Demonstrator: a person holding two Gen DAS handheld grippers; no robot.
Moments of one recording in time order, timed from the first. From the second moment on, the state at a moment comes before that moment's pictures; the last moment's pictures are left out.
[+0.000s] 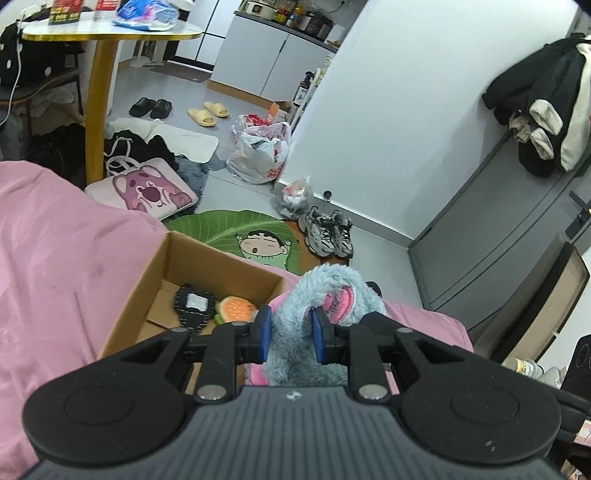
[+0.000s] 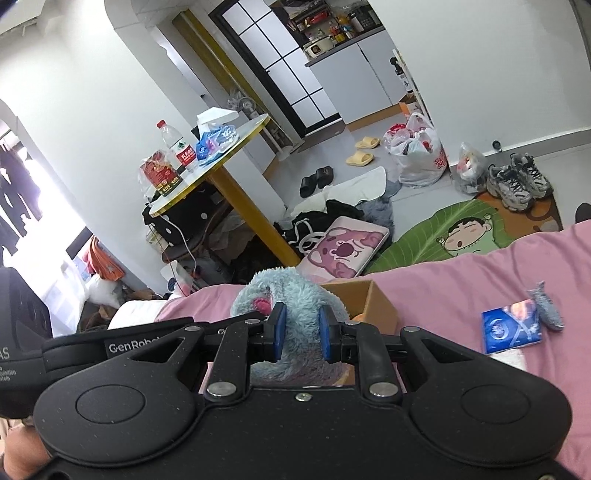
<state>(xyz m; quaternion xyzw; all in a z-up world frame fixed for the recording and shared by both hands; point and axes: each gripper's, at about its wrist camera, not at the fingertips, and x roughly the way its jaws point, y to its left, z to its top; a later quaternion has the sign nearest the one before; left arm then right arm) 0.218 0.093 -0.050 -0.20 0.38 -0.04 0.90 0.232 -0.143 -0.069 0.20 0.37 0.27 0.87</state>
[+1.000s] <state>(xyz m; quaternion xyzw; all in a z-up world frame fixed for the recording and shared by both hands) 0.271 0.179 -0.135 -0.23 0.46 0.01 0.86 0.273 -0.043 -0.139 0.14 0.46 0.26 0.84</state>
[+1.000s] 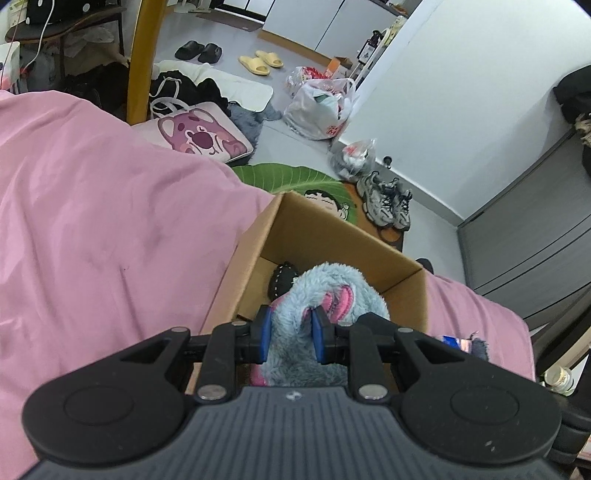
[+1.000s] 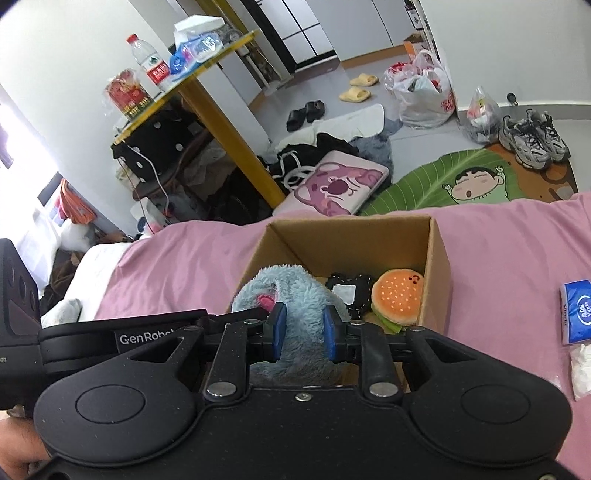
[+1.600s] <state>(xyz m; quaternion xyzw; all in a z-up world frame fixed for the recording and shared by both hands) 0.272 0.181 -0.115 -0.21 0.47 0.05 0.86 0.276 -0.053 -0.132 0.16 0.46 0.24 0.84</state>
